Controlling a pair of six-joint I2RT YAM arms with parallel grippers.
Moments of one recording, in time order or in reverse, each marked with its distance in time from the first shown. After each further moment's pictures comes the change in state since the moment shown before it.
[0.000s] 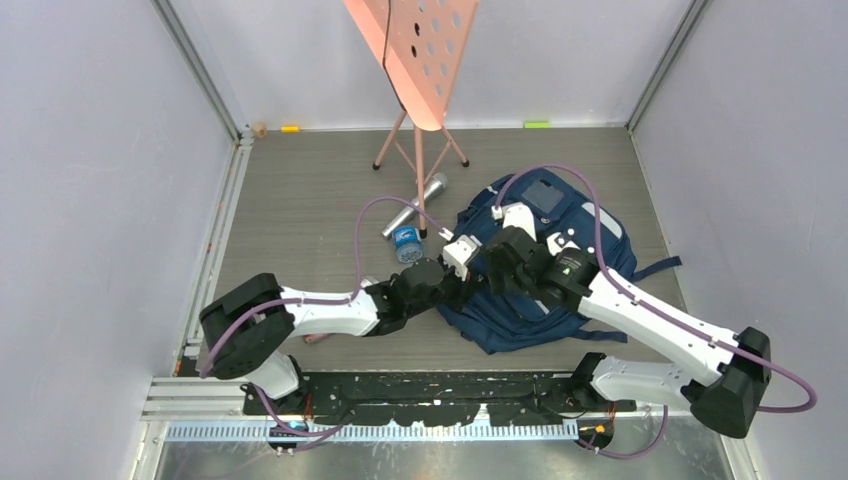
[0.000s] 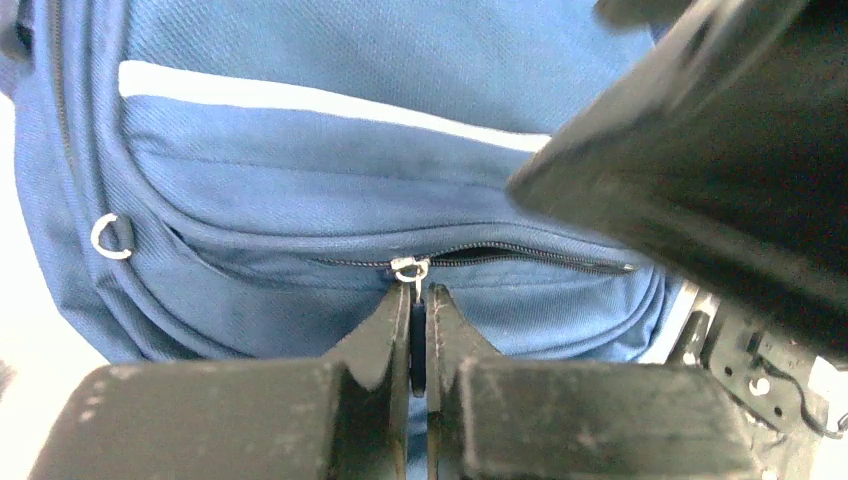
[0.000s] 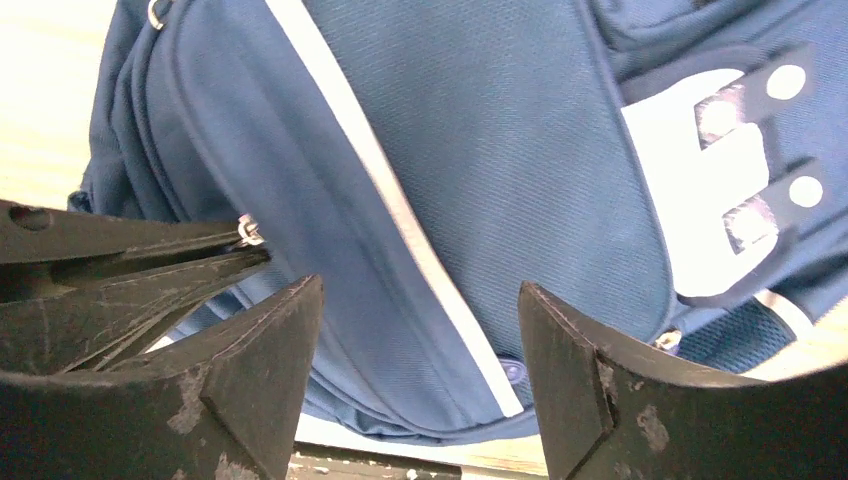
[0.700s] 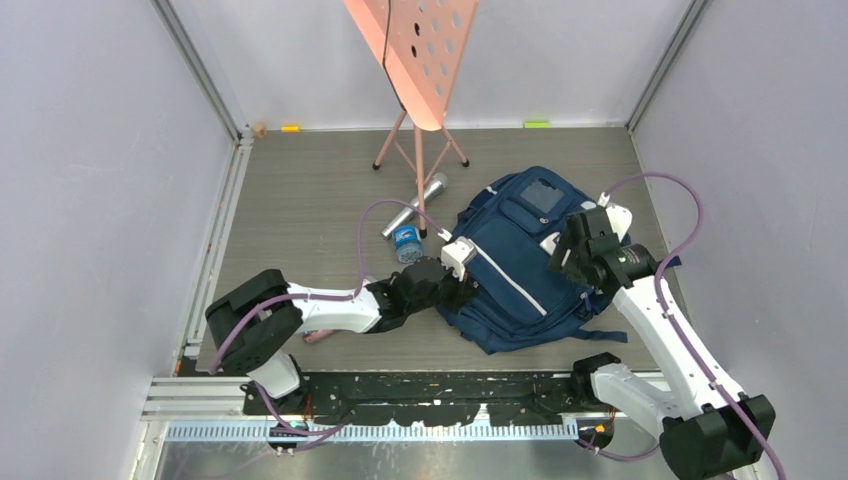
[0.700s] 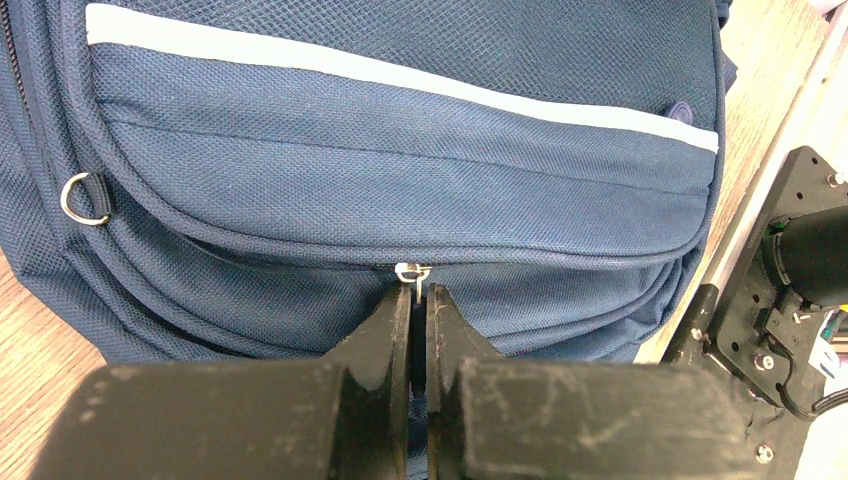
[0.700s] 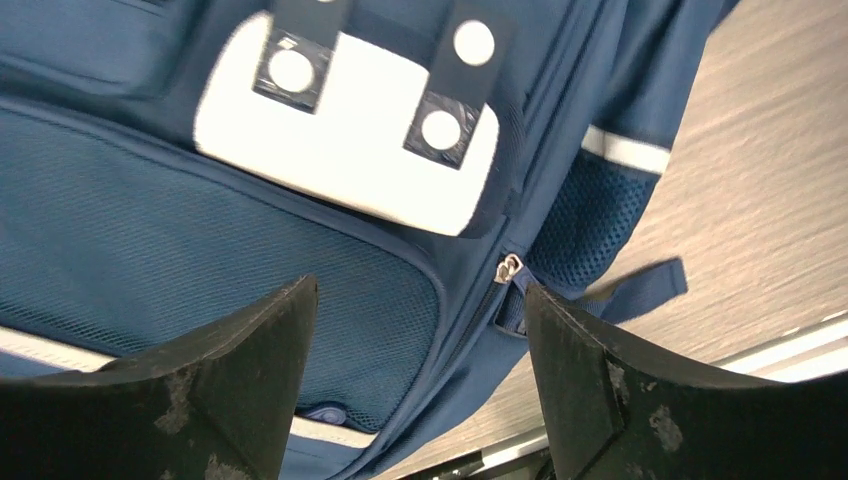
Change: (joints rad) left arm 0.032 0.035 -0.005 -0.055 0.062 -0.063; right arm -0.560 -0.154 -0.053 -0.124 -0.058 0.195
